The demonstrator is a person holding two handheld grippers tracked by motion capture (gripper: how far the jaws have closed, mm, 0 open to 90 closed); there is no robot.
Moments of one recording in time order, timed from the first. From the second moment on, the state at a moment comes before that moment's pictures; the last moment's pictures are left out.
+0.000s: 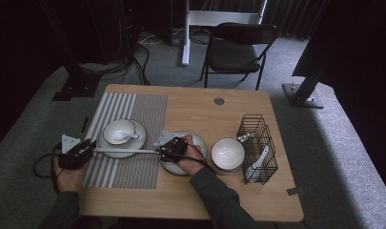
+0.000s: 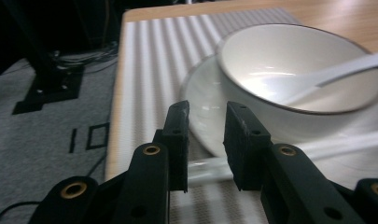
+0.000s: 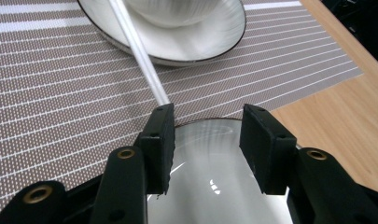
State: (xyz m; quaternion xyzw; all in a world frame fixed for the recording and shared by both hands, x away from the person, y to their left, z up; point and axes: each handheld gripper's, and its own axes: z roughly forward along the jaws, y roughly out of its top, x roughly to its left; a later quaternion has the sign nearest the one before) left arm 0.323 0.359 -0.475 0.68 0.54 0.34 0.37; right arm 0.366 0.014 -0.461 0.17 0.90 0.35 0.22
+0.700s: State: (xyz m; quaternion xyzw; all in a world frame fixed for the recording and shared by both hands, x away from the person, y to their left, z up) left arm 0.344 0.400 -0.497 0.67 0.58 0.32 0.33; right arm 0.363 0.015 -0.464 0.17 0.89 0.35 0.22
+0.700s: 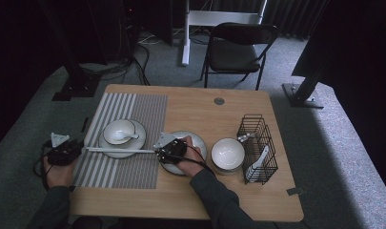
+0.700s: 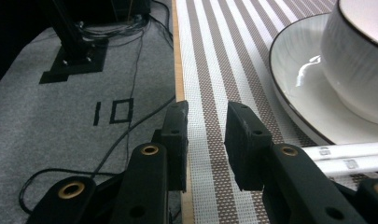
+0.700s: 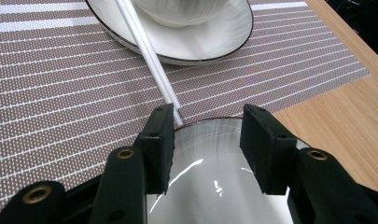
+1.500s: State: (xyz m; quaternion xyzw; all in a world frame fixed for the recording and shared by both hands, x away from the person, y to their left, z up) left arm 0.345 0.392 -0.502 0.68 0.58 0.31 0.34; right arm 0.362 0.015 -0.464 0.16 0.89 0.36 0.22
